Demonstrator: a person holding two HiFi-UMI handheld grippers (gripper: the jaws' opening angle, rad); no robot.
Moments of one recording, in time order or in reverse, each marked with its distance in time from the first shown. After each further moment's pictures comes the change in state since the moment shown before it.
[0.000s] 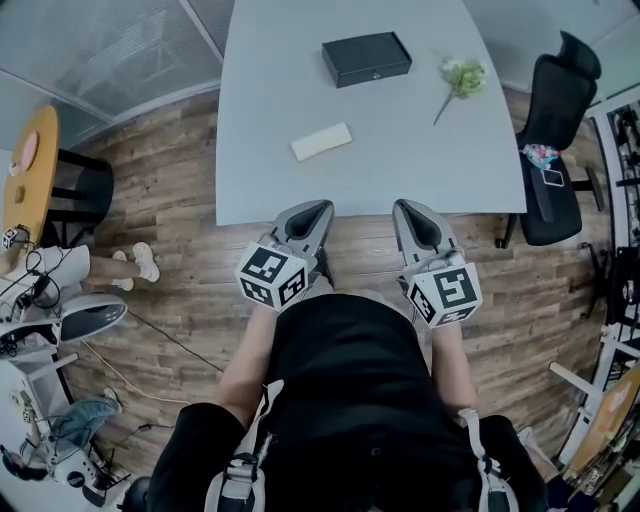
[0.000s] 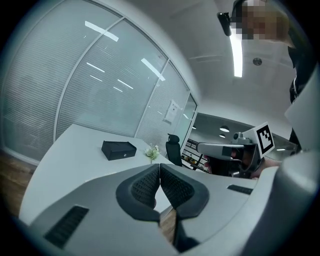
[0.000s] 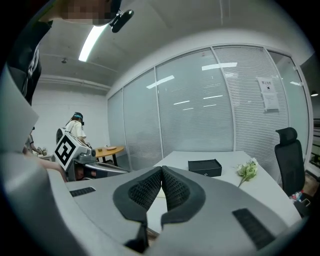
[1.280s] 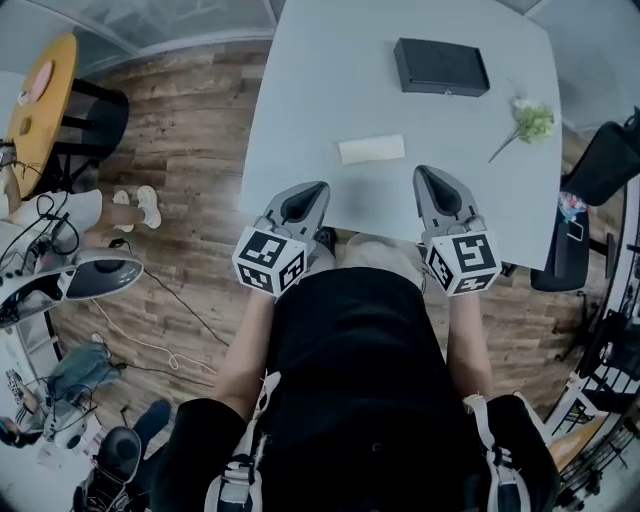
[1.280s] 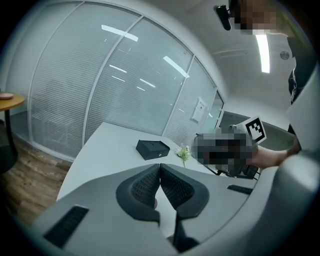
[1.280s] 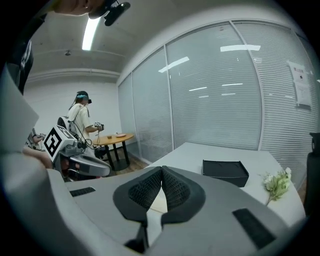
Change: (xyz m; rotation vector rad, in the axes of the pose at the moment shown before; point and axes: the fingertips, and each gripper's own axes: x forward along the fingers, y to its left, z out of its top) left arm -0.006 0.172 0.015 -0.100 0.026 0.254; right arm 0.203 -0.017 0.011 -0.088 0.152 0.166
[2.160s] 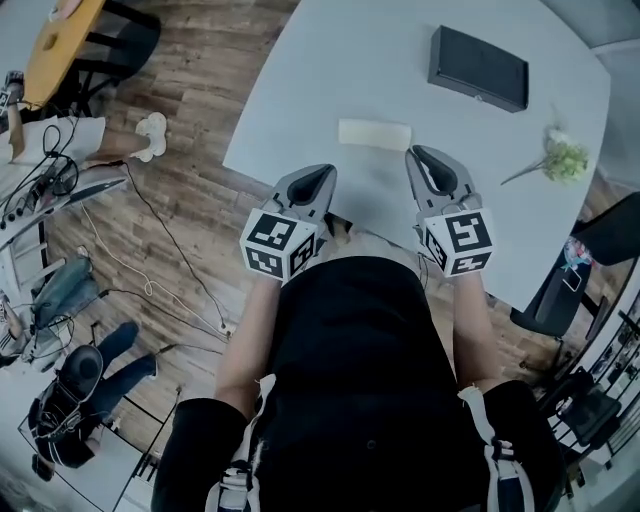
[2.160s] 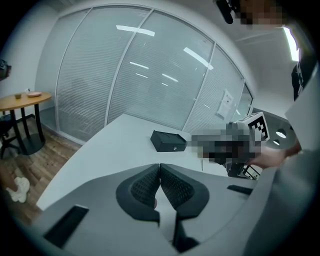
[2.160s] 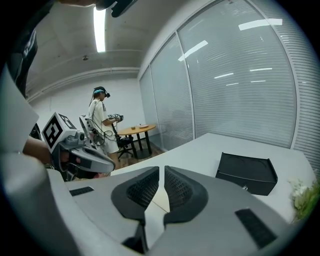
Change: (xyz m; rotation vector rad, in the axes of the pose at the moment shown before) left arm 0.084 -0.016 -0.036 -0.129 0.068 0.284; right arm 0.061 -0.066 -0.051 -0.089 0.106 0.325
